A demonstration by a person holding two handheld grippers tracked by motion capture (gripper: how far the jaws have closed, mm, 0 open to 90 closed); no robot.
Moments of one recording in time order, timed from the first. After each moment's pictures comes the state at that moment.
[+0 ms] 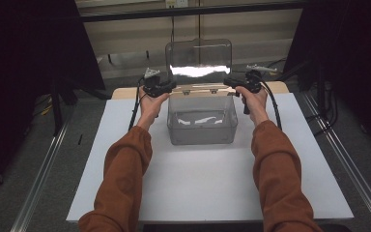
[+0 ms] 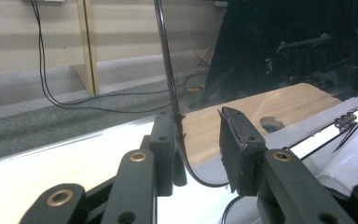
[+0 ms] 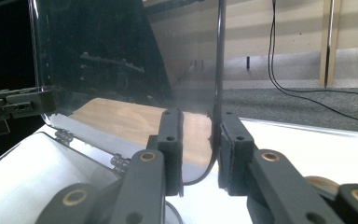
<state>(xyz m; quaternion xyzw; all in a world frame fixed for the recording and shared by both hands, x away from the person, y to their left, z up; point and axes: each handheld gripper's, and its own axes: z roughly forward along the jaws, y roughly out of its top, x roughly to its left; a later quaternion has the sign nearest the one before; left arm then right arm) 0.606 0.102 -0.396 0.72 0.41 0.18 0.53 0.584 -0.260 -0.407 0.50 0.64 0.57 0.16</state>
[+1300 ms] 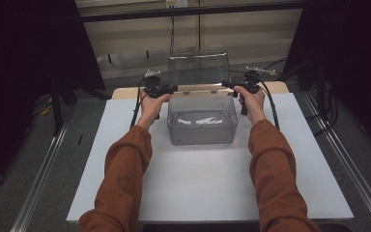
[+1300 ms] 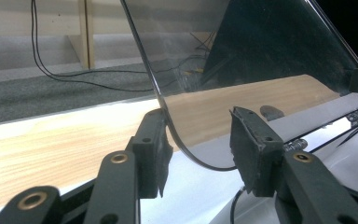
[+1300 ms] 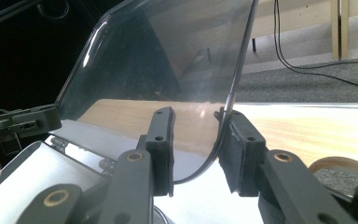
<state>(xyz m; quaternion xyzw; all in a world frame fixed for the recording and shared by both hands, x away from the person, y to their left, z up) 0.612 0.101 -0.405 0.72 0.45 0.14 0.51 0.594 -0.260 -0.421 0.53 0.62 0.57 0.11</state>
